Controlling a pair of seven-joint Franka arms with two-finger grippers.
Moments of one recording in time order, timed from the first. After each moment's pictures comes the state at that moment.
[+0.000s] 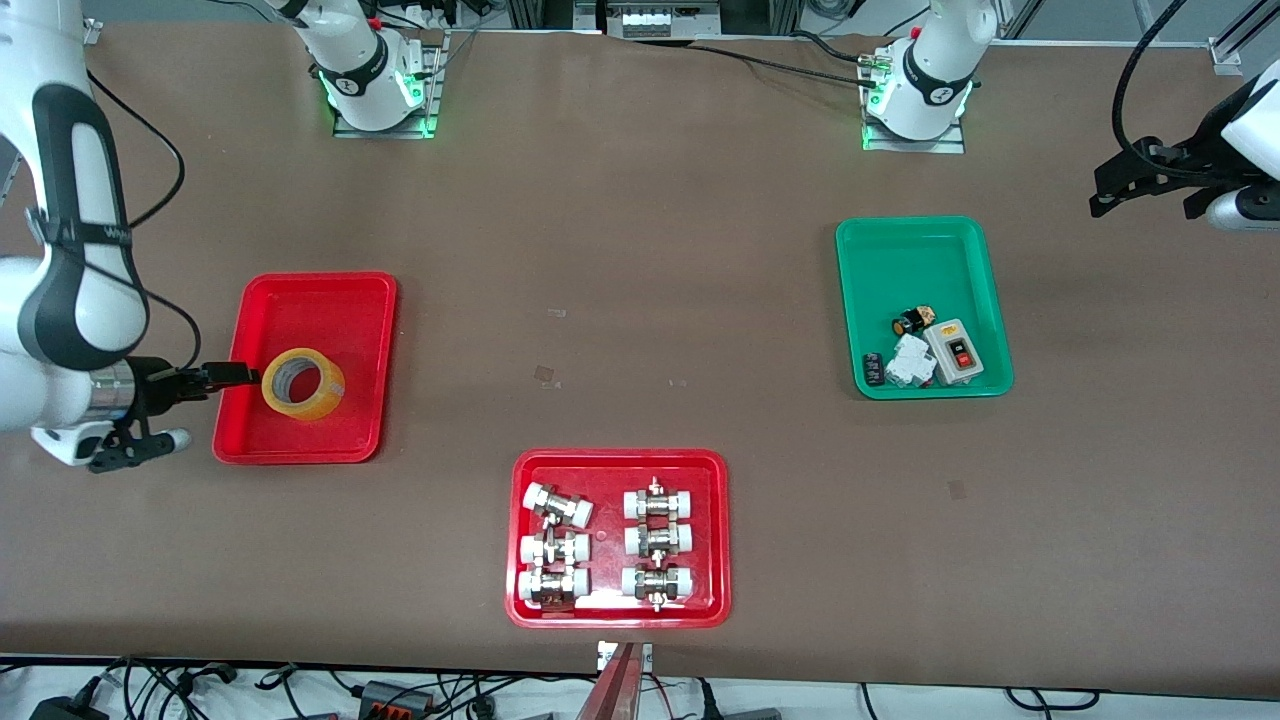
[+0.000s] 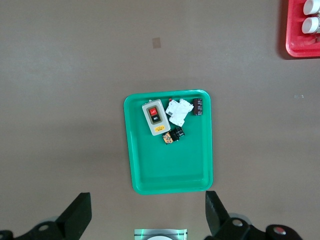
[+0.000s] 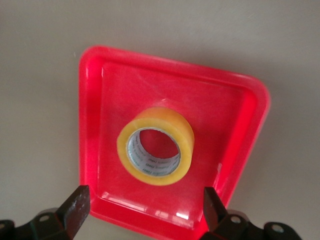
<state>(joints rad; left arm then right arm) 0.13 -0.02 -0.15 -1.53 0.00 1.43 -0.02 -0.13 0.56 0.01 -1.42 0.10 1.71 -0.34</state>
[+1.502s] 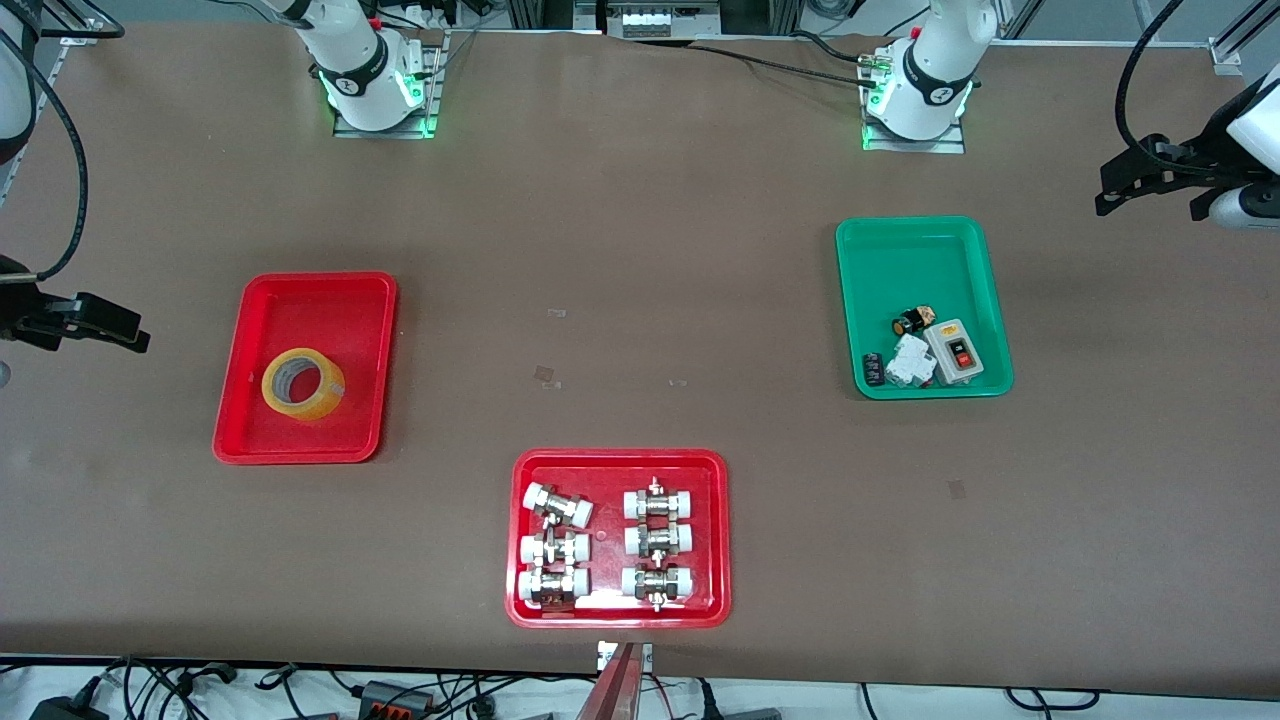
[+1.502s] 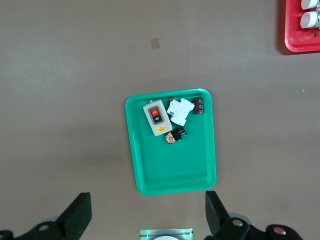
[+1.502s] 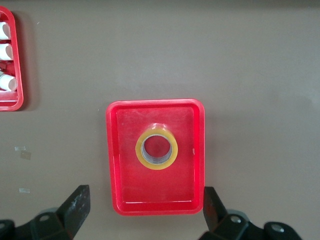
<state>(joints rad) 0.13 -0.02 -0.15 -1.52 0.00 1.43 0.03 0.02 0.29 -0.08 -1.31 0.01 1.61 -0.04</state>
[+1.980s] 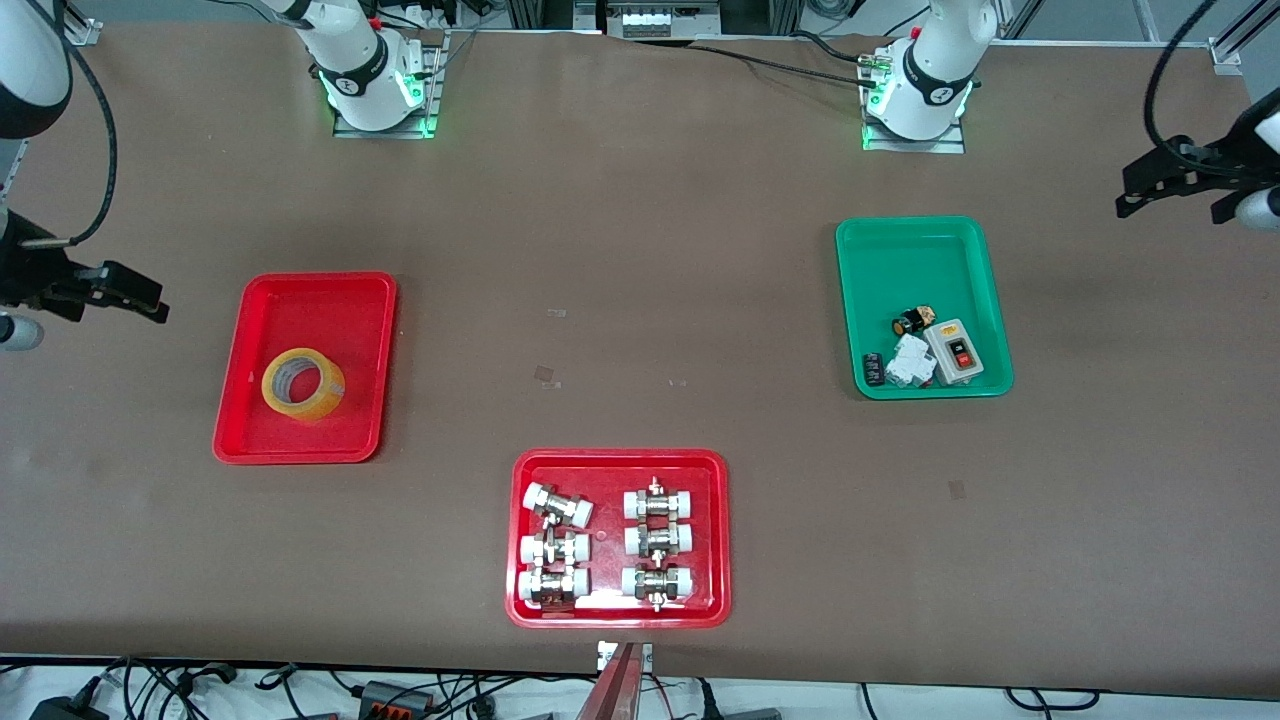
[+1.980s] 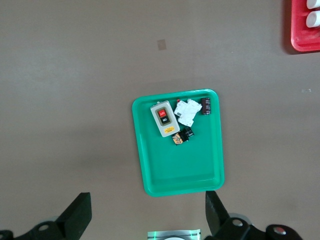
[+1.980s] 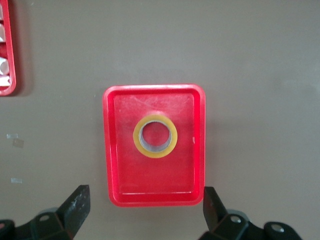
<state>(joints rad) 0.18 -0.02 -0.15 -1.52 0.00 1.44 0.10 0.03 0.12 -0.08 -1.60 -0.01 1.73 -0.04</state>
